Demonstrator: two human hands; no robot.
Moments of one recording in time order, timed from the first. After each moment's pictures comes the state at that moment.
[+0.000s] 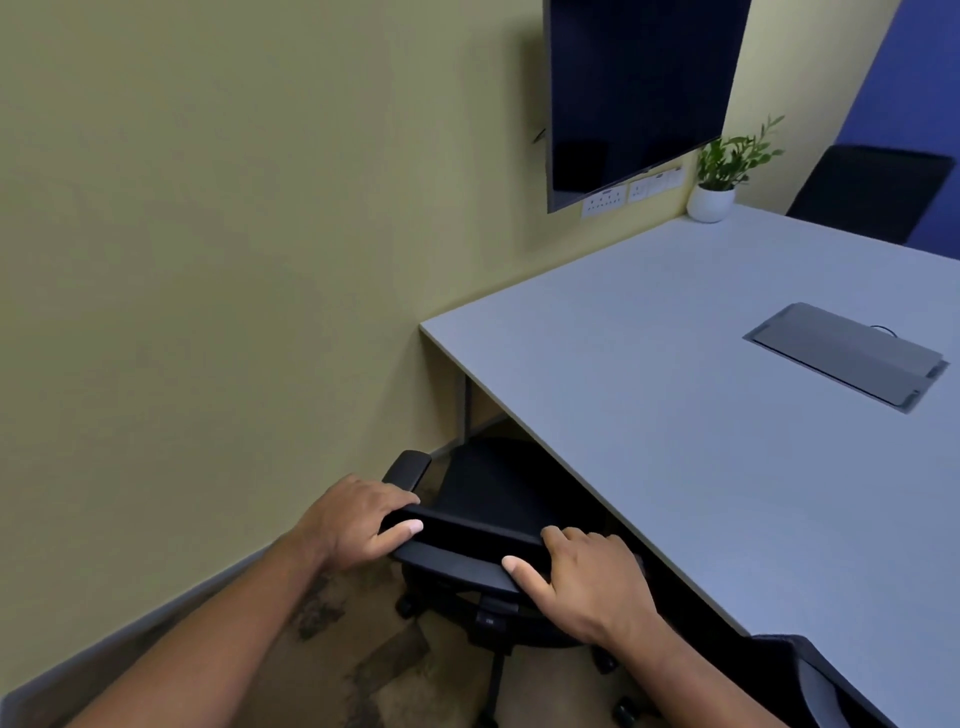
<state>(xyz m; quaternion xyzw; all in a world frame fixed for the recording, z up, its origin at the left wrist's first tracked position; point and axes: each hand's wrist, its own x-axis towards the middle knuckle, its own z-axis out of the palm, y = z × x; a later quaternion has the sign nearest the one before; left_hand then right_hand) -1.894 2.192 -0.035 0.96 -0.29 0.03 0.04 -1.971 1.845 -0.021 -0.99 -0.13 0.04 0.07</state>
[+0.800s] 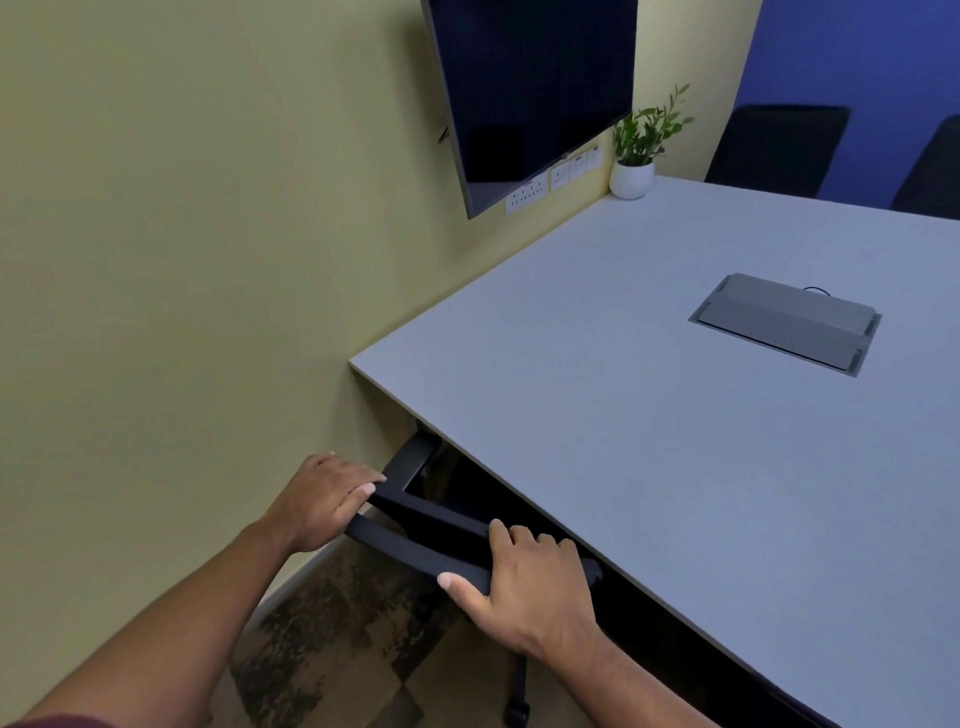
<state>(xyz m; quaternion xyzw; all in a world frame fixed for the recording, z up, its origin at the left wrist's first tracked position) -1.683 2.186 -0.046 0.96 -0.29 0.02 0.04 -1.857 1.870 -0.018 -0.99 -0.05 0.04 0.09</state>
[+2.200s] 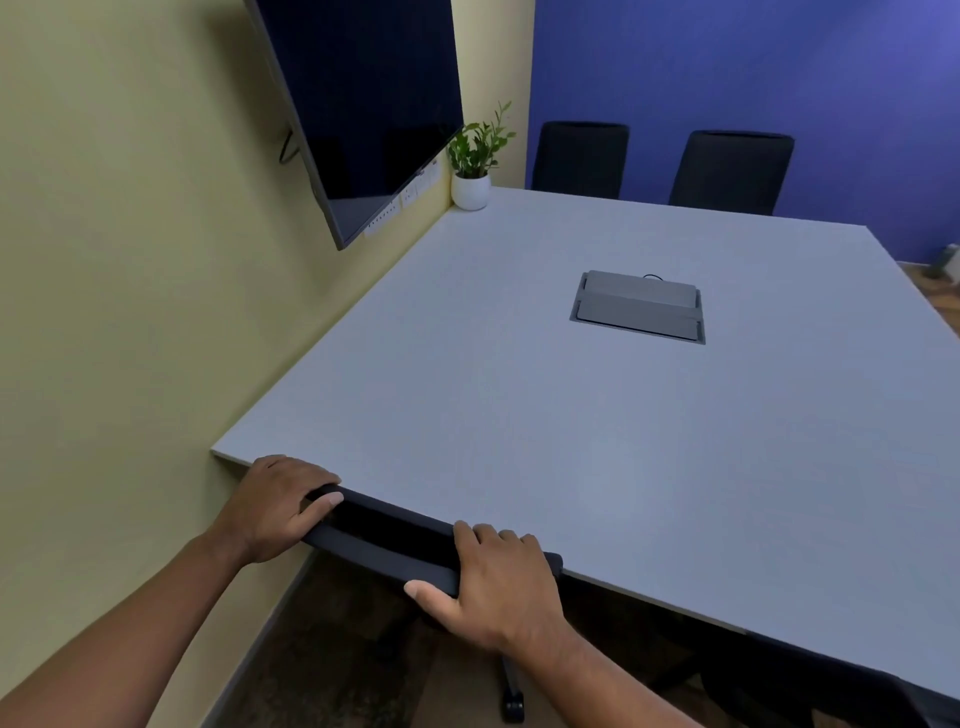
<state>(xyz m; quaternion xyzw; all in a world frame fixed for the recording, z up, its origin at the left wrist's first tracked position) -1.460 2.176 -0.051 0.87 -0.47 0.08 0.11 -1.728 1.940 -0.025 -0.99 0.13 0.01 0.11</state>
